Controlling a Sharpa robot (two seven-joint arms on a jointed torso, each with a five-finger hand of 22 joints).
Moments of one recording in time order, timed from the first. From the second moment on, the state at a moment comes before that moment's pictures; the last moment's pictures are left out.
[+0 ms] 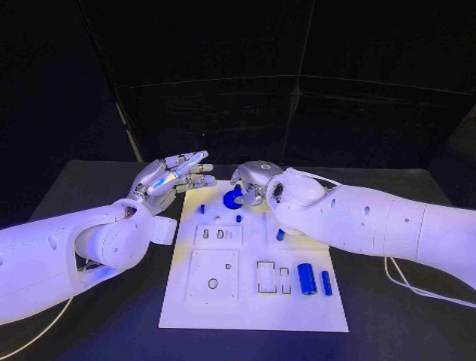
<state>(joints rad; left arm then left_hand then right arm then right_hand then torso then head) 1.27 -0.89 -0.14 1.61 0.12 -0.27 0.53 1.31 0.13 -0.11 0.11 0.05 0.70 0.19 0.08 0.06 0.89 0.22 0.09 0.06 1.00 0.16 0.20 0.13 0.18 0.82 0.27 0.30 0.11 1.29 -0.39 -0.13 1.17 -1.56 -0.33 -0.27 1.37 -0.09 0.27 0.03 0.15 0.81 0.18 0.07 0.06 1.24 0.09 1.24 1.05 1.47 0.01 1.53 1.31 0.16 1.20 0.10 1.13 0.65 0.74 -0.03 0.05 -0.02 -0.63</state>
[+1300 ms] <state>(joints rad) 1.27 -0.90 -0.15 1.59 0.12 -0.26 0.53 1.31 0.13 -0.12 0.11 0.05 0.70 0.19 0.07 0.06 0.89 0.22 0.09 0.06 1.00 0.16 0.20 0.13 0.18 0.82 0.27 0.29 0.11 1.29 -0.84 -0.13 1.39 -1.17 -0.39 0.03 1.37 -0.09 0.29 0.00 0.20 0.87 0.18 0.08 0.07 1.24 0.09 1.25 1.06 1.47 0.01 1.52 1.31 0.16 1.19 0.11 1.13 0.64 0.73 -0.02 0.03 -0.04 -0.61</state>
